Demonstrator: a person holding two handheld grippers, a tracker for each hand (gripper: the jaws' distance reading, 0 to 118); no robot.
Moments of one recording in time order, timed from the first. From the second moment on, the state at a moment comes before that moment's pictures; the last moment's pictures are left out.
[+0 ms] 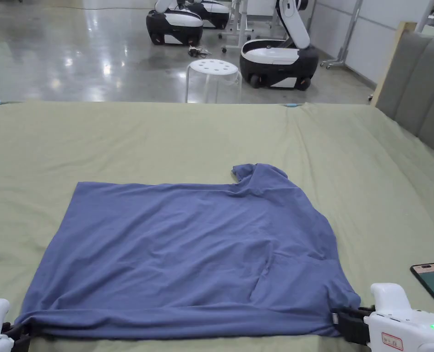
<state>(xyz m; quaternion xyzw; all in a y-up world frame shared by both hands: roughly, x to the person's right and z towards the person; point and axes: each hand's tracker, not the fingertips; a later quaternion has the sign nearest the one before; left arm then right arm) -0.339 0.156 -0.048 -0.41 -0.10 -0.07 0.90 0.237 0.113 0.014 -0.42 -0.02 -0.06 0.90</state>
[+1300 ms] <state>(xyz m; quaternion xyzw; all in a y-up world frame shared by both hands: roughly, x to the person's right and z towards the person) -0.260 0.232 -0.010 -0.15 -0.07 -0.02 0.99 0.154 0.223 0.035 -0.09 -0.03 -0.05 0.99</state>
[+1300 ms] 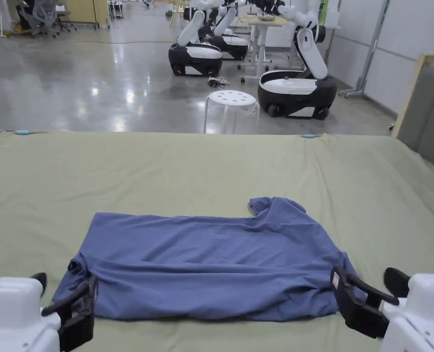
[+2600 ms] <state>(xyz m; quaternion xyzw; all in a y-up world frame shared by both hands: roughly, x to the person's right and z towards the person) -0.329 0.153 -0.207 -0.40 -0.06 0.01 0.92 0.262 0.131 -0.095 -0.36 -0.11 -0.01 0.93</state>
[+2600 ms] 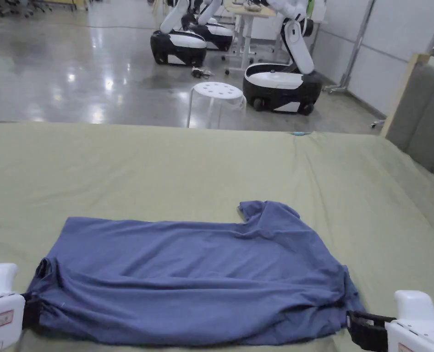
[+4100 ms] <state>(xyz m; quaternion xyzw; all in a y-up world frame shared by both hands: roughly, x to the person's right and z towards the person) -0.300 0.276 -0.018 -0.16 -0.08 -0.01 0.98 0.180 0.262 0.026 -0.15 -0.01 -0.03 0.99</state>
